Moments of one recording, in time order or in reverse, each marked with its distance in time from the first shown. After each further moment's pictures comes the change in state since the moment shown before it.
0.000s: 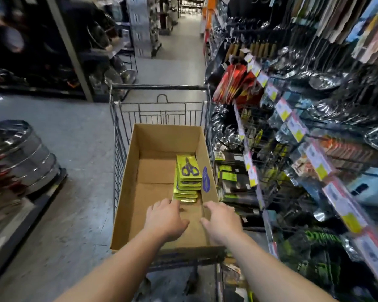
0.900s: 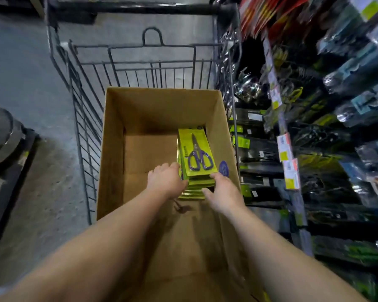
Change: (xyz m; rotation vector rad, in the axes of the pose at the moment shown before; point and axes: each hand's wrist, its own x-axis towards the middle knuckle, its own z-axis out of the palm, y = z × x) left_hand 0.279 -0.063 0.005 -0.002 -0.172 -0.096; right_hand 0.247 -0.023 0.032 0.143 -0.193 0.240
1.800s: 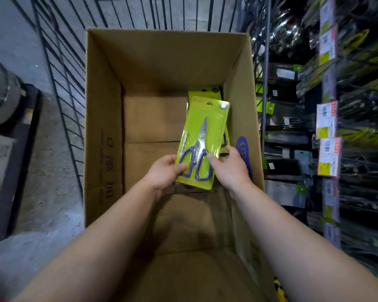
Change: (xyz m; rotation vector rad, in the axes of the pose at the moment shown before) left_hand 0.015 -0.029 0.055 -1.190 -0.253 -0.360; right_hand 0.055 0.000 0.031 0.503 -0.055 0.217
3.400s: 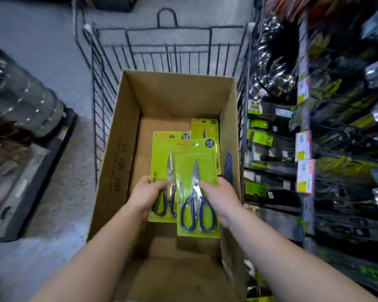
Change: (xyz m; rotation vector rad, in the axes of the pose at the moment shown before) left_hand -0.071 -0.031 -0.001 -0.153 0.341 0.046; right_hand -0.075 0.020 -0.036 0.268 -0.259 -0.030
